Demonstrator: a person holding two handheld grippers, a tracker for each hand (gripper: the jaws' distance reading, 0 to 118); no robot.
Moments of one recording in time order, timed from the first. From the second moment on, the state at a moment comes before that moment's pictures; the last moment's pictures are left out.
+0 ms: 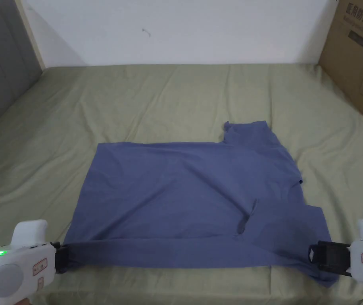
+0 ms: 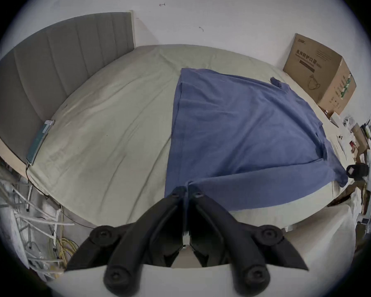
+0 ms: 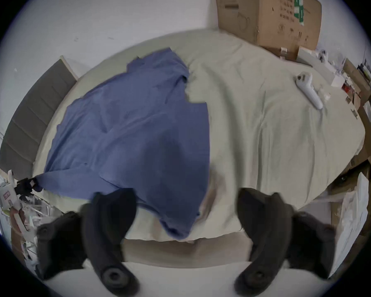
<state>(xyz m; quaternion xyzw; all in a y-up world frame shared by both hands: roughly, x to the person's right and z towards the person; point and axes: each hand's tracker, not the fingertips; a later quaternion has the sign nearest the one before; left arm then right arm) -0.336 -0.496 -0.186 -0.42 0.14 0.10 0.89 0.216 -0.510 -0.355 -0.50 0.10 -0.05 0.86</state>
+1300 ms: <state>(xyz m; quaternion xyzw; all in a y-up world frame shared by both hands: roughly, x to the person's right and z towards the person) -0.367 -0.469 -0.231 -0.42 0.13 0.12 0.89 0.190 -0.463 -0.420 -0.48 0.13 -0.01 0.87</state>
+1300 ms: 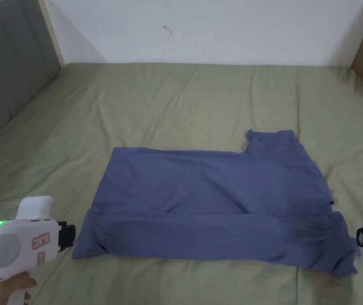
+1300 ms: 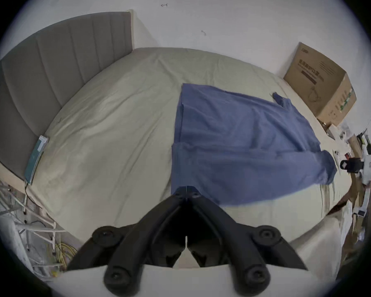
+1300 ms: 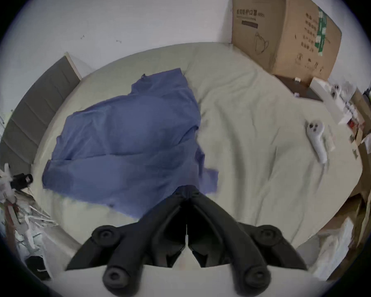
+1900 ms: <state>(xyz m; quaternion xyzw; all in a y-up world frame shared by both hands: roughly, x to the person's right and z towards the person) -0.361 -0.540 -0.266 -0.48 0.16 0.10 0.86 0.194 -0.506 -0.386 -0.51 0.09 -0.06 0.86</state>
